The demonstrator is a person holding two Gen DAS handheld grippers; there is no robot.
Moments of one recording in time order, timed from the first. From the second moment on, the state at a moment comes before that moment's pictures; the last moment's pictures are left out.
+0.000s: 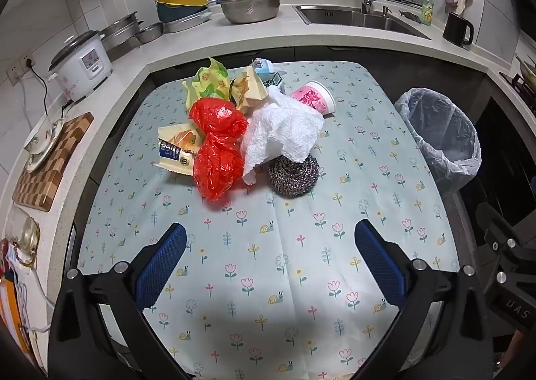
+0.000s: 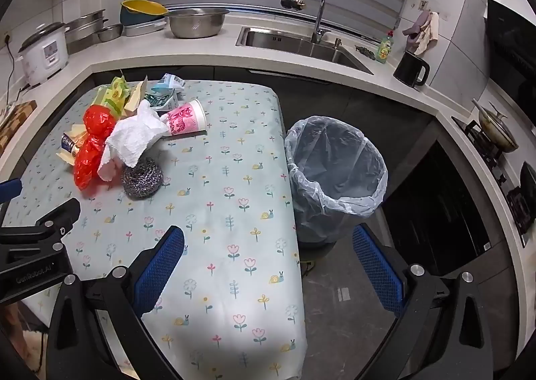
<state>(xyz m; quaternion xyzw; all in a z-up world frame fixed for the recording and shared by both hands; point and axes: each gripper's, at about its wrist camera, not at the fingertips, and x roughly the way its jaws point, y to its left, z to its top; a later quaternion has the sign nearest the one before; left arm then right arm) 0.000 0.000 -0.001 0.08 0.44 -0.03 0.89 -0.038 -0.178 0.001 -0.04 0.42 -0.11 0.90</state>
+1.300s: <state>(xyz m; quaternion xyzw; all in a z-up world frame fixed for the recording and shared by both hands) -0.001 0.000 -0.002 0.08 0.44 -0.03 0.89 -0.037 -0.184 -0.003 -0.01 0.43 -0.09 0.90</state>
